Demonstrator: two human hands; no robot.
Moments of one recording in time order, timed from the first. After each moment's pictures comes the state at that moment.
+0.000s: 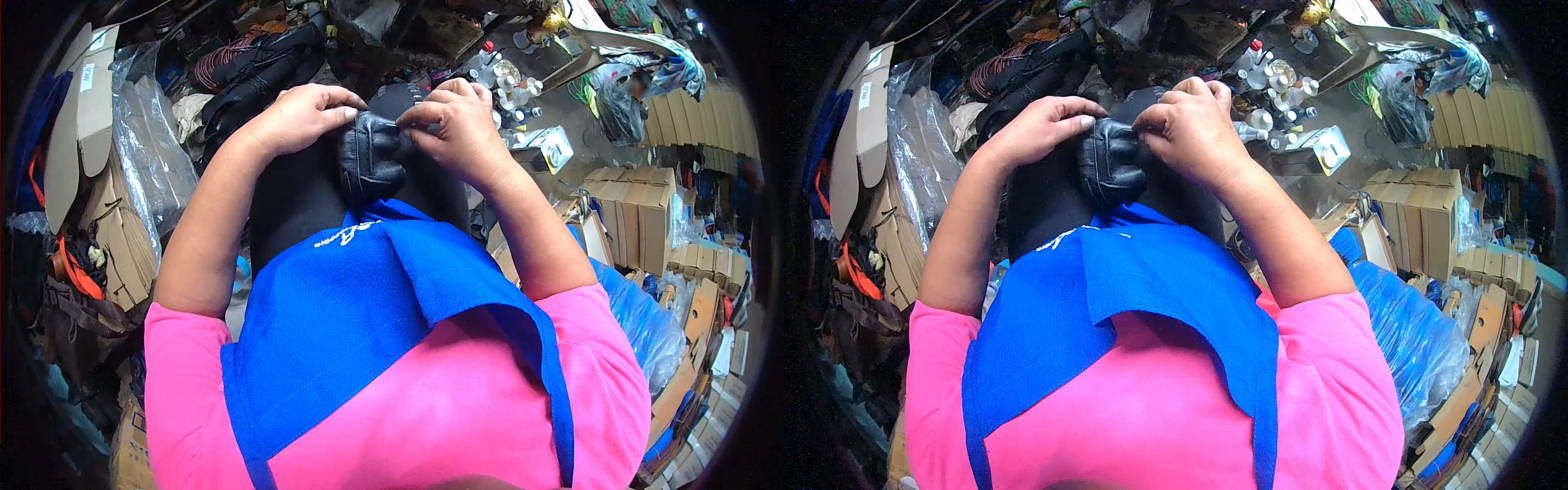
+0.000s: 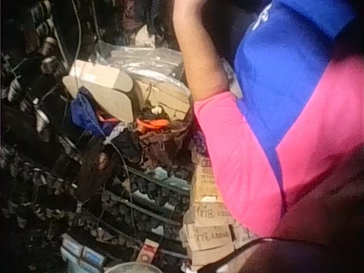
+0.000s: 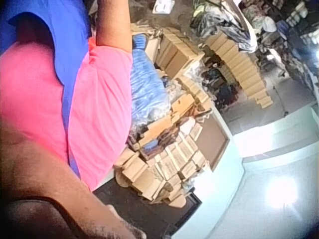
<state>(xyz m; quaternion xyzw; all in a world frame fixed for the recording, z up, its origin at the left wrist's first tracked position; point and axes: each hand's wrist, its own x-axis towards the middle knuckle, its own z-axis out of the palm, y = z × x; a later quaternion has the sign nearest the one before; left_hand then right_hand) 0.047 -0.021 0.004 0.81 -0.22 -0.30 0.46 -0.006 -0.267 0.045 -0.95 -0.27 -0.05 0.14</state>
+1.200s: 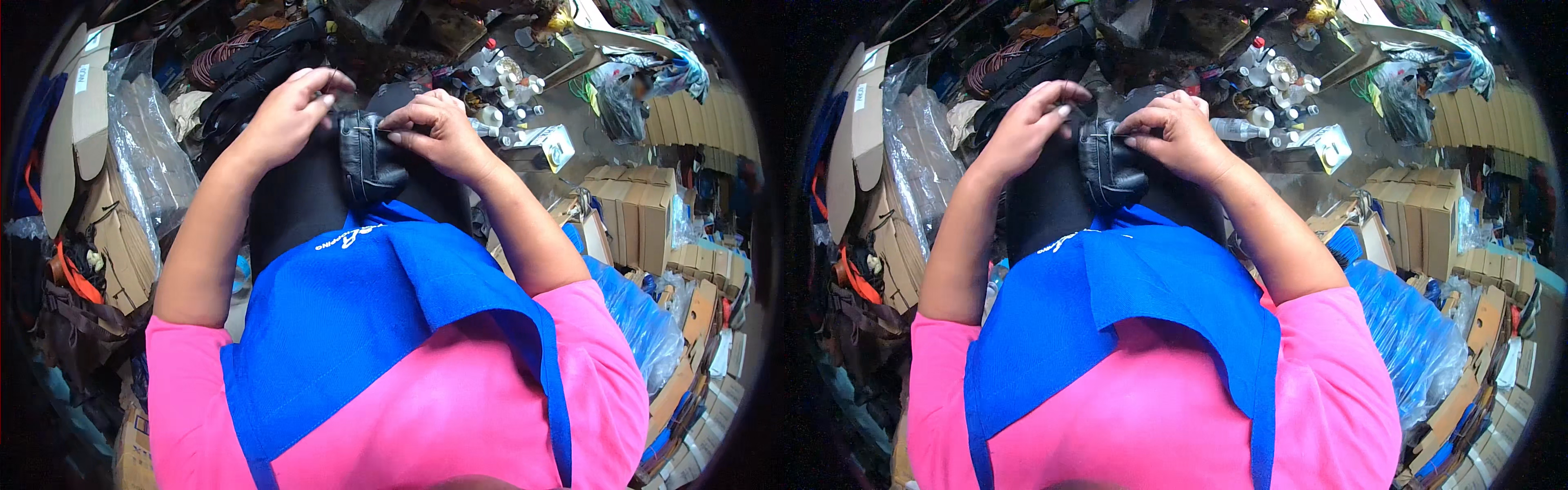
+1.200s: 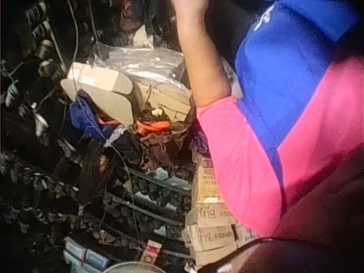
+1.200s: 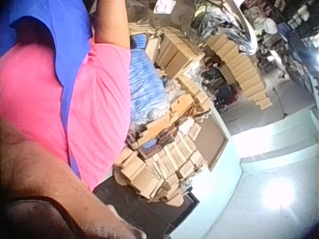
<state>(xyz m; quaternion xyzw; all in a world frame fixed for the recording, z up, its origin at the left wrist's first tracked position) 0.031 -0.015 0.015 0.78 -0.18 -0.16 0.57 0.003 -0.264 0.010 -0.91 -0.26 0.03 0.33</state>
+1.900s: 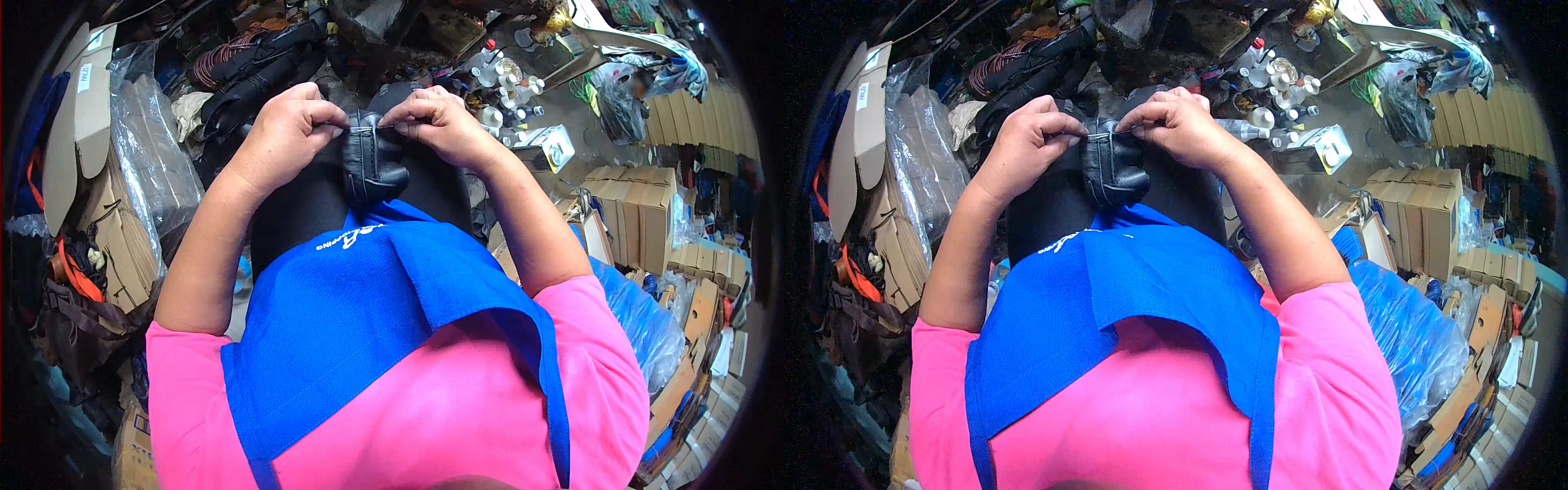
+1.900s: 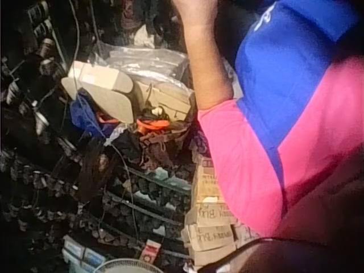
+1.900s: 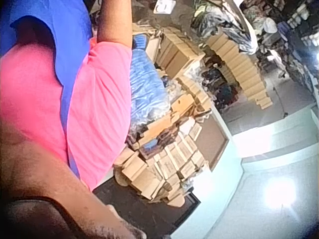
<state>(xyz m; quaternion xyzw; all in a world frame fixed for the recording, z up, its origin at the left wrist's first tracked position) 0.009 -0.013 0.028 0.88 -0.27 -0.04 0.40 0.016 -0.271 0.009 -0.90 -0.26 0.12 0.34</state>
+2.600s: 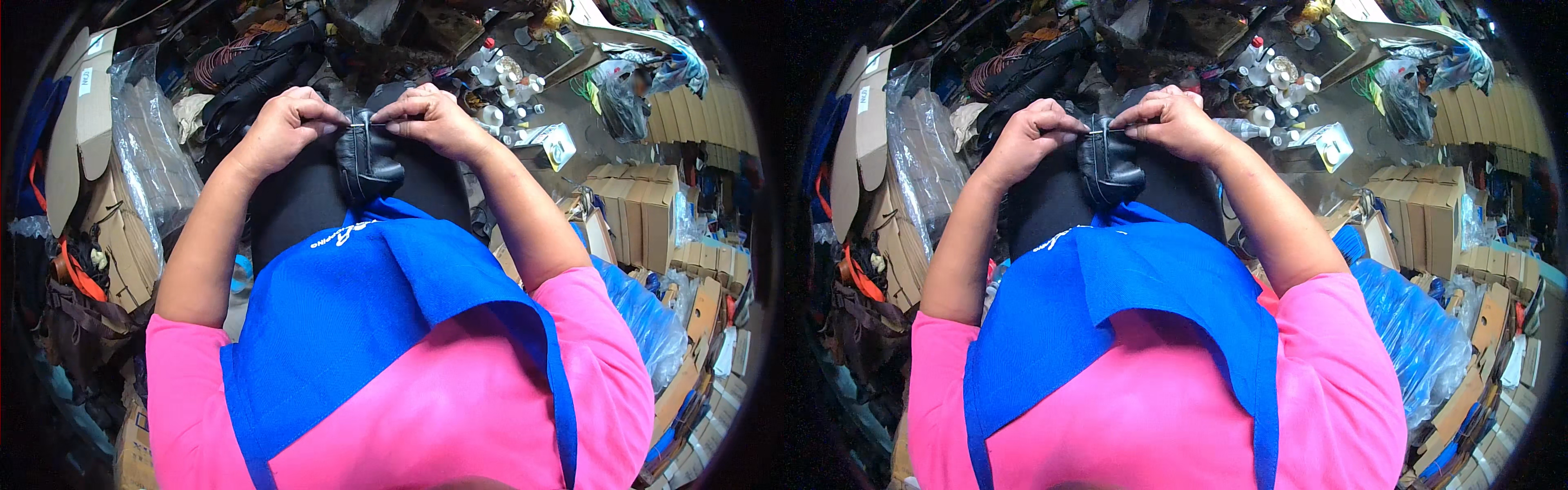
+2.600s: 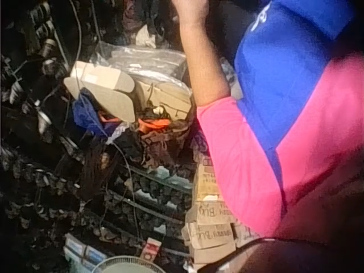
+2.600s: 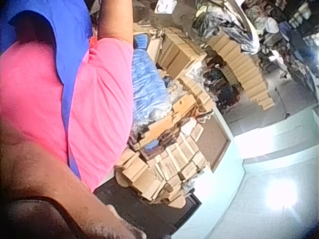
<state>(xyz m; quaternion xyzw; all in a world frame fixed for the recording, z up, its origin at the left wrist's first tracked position) 0.026 -0.004 -0.002 0.83 -0.28 -0.11 0.47 0.022 -0.269 0.006 -0.89 -0.28 0.11 0.34</state>
